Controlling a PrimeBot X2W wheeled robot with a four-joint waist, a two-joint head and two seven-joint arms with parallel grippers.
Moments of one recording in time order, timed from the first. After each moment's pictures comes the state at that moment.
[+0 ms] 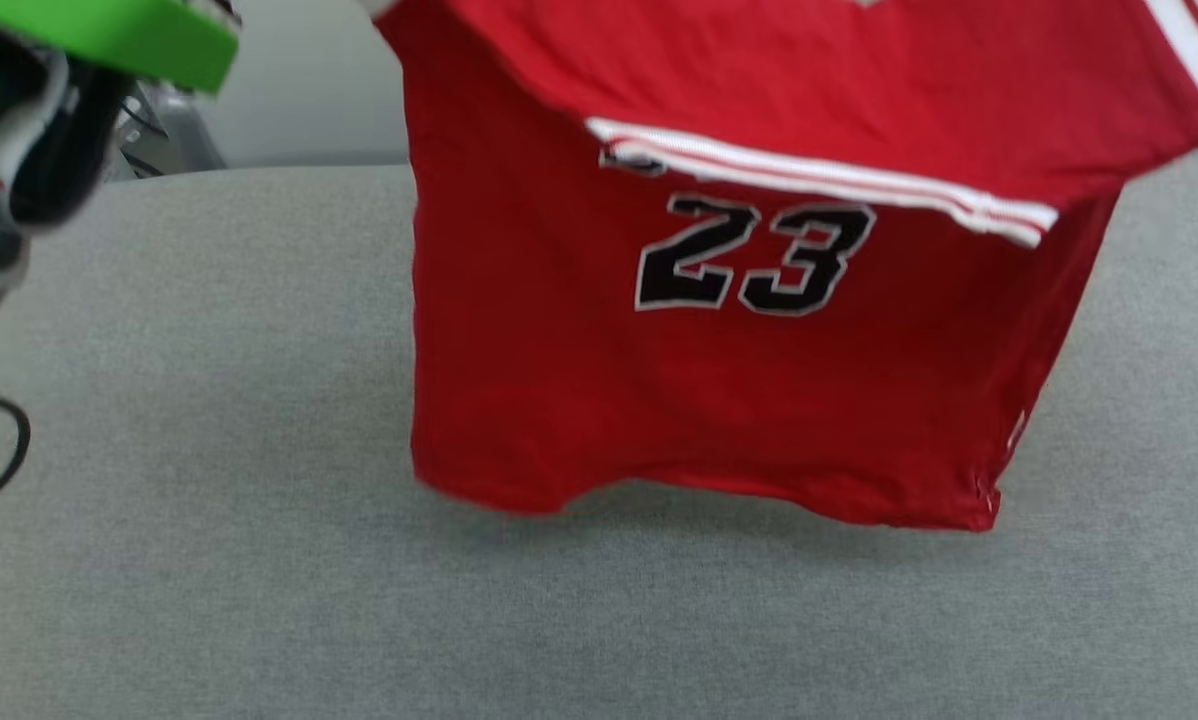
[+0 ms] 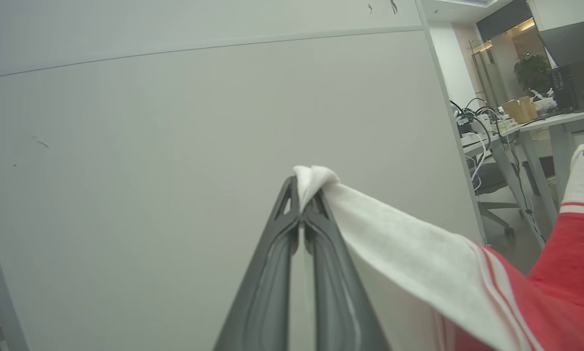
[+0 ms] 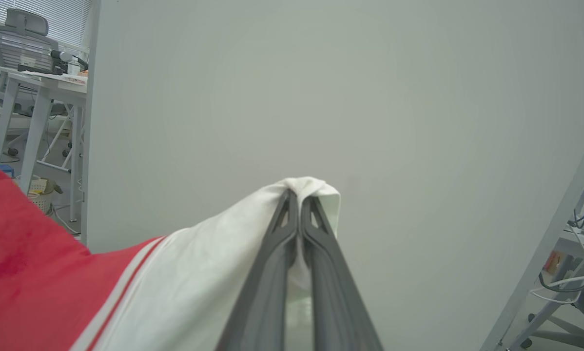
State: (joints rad) left arm -1.26 0.80 -0.85 0.03 -0.96 0.08 -0.23; right arm -0.72 -0.60 0.08 -0.14 0.53 0.13 0.23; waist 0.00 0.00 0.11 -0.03
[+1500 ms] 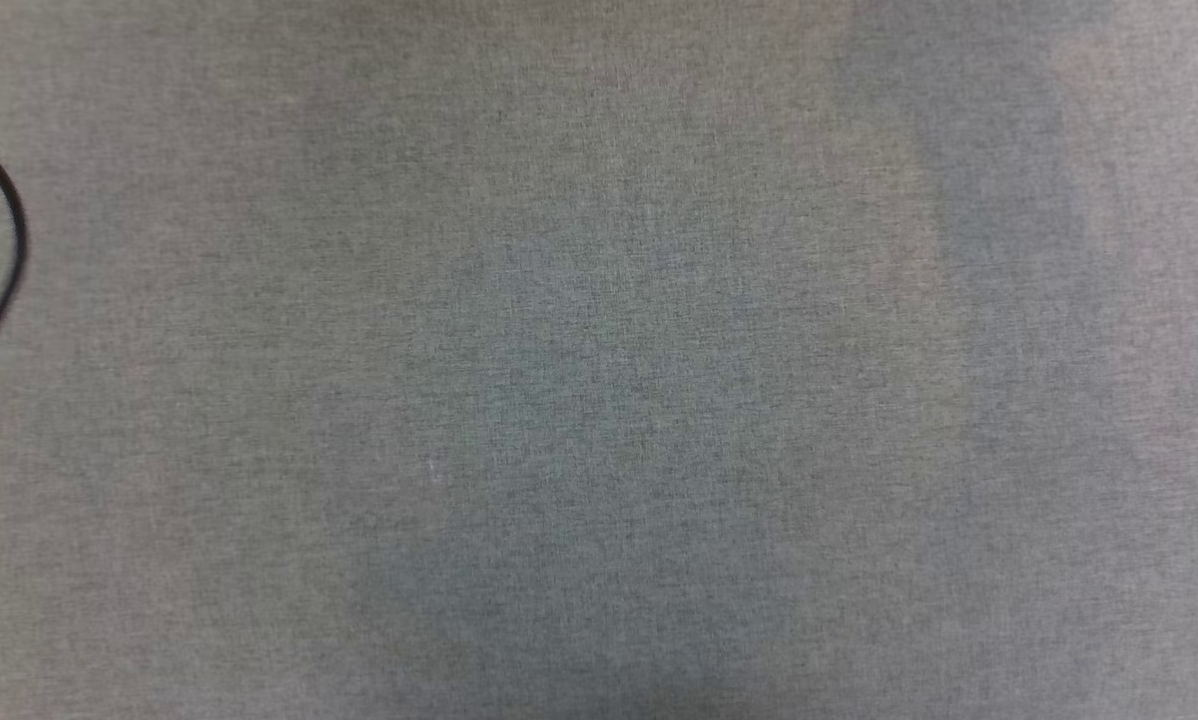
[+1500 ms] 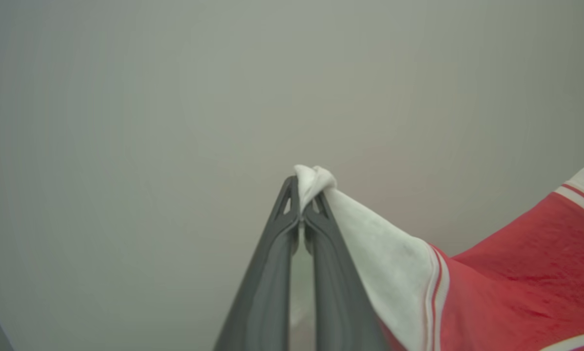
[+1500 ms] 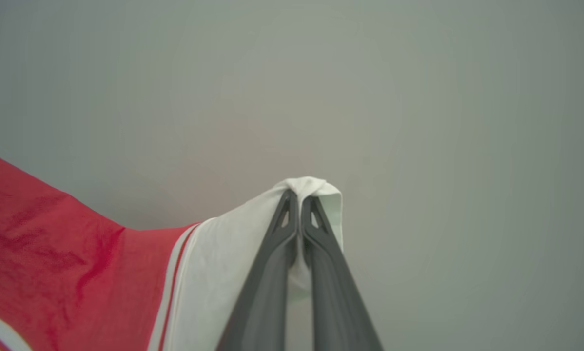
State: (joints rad) left arm -1.56 0.57 -0.69 0.55 -0.77 -0.02 -0.26; right arm -1.62 -0.34 0.46 0.88 0.40 0.13 -0.25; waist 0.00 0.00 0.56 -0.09
